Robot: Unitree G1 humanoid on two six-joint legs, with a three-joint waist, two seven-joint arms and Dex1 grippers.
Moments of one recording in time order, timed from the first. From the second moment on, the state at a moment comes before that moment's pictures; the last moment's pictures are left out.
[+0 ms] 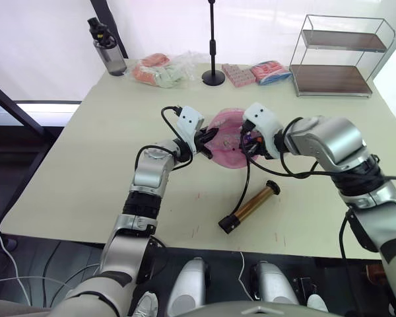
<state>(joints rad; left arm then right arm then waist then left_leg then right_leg) -0.70 0.26 -0.03 0.37 -0.12 0.32 -0.65 -1.03 -0.49 0.47 -0.01 0.38 1.31 0.58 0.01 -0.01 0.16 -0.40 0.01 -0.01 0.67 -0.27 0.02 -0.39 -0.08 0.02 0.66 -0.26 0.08</state>
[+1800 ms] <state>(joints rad) -0.67 0.25 -0.03 0.33 -0.12 0.32 -0.64 -1.29 -0.30 0.55 0.58 0.20 1.35 0.72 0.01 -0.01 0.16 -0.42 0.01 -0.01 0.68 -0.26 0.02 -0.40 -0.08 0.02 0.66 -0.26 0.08</state>
